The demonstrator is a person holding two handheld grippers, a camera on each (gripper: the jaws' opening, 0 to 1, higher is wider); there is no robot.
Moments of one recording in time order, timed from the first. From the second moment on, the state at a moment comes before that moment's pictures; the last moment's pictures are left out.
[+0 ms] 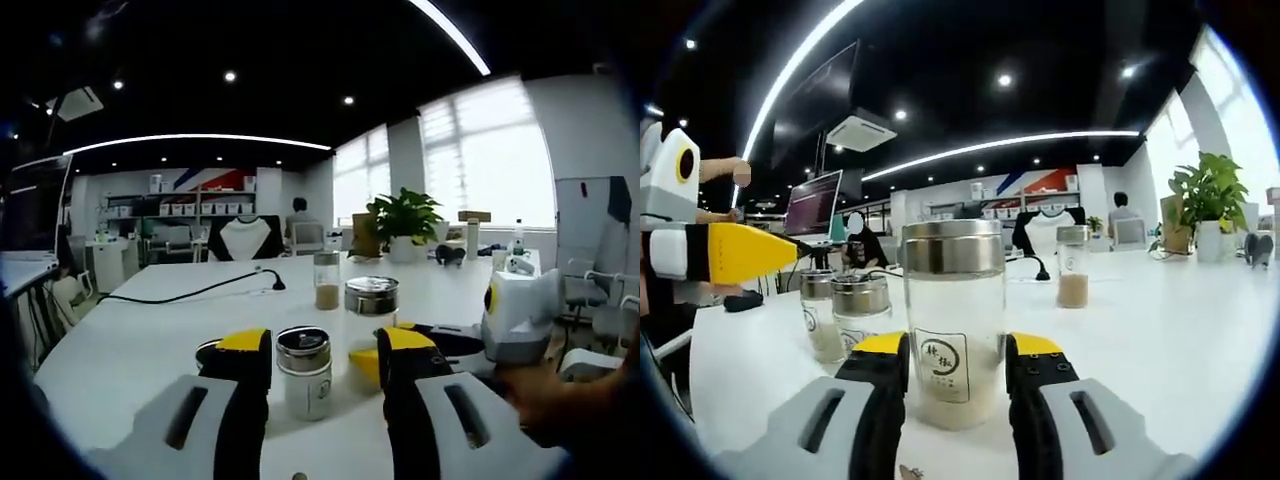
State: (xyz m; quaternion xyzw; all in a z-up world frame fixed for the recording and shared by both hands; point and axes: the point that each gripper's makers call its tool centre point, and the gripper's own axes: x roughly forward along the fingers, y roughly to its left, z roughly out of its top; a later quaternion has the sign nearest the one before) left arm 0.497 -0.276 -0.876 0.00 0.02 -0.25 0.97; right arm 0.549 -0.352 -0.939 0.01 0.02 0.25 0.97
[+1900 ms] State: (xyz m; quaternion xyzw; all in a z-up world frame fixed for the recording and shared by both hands) left arm 0.496 -0.307 -0.868 0.07 -0.01 -0.31 0.95; right arm 0.586 -0.419 -0.854 -0.01 0.00 0.32 0.95
